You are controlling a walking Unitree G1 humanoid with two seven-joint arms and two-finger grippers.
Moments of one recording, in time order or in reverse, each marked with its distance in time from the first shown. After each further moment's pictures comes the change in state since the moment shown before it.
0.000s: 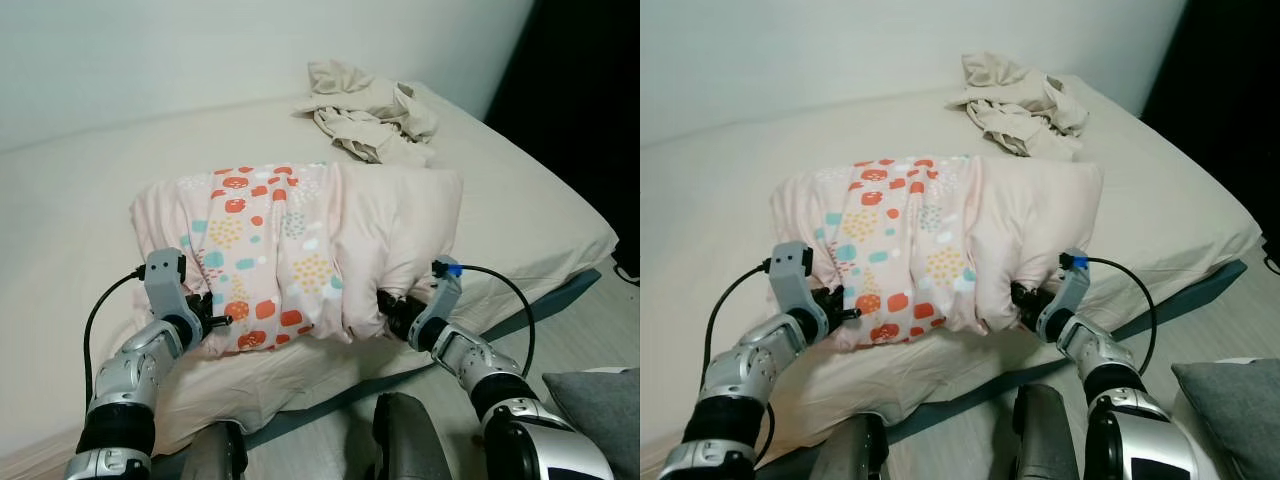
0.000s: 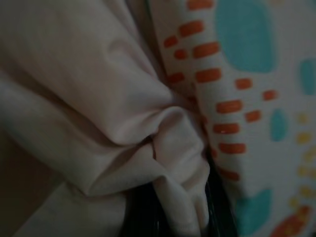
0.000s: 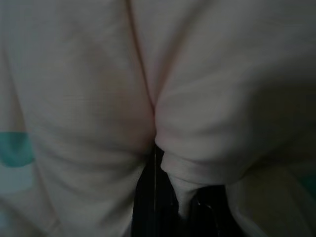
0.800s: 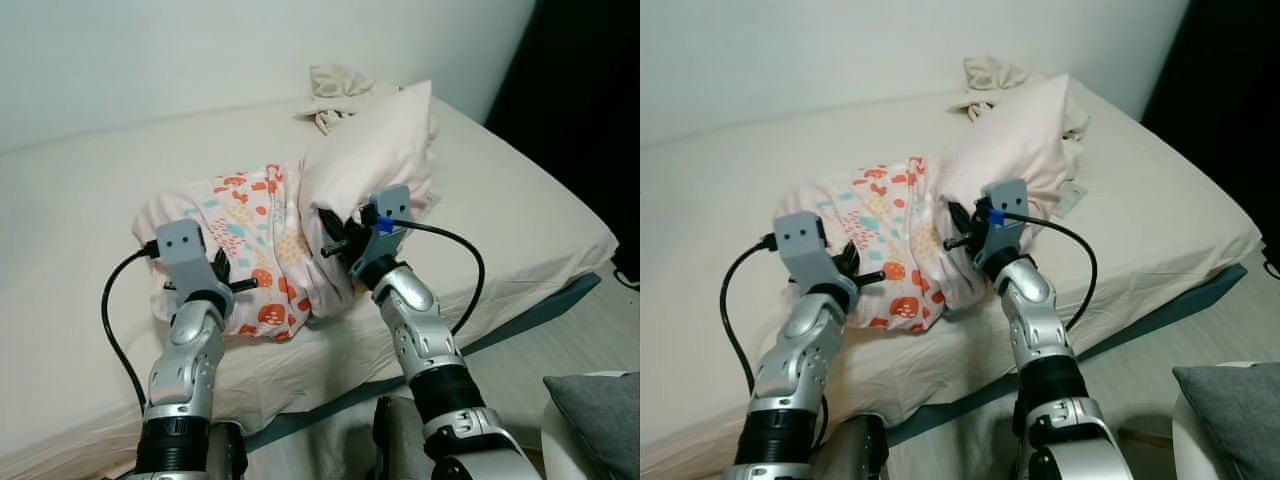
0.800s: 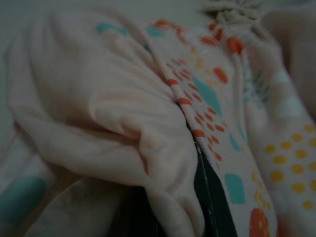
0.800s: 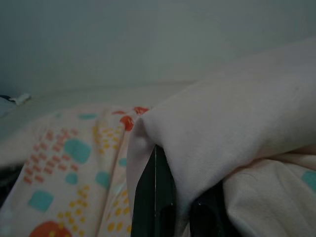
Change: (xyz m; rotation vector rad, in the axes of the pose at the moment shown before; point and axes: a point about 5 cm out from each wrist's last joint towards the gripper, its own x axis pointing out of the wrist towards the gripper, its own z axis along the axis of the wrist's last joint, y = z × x) left arm 0.002 -0.061 0.038 0.144 -0.356 0.244; right arm 0.020 0.122 0.051 -0.545 -0.474 0.155
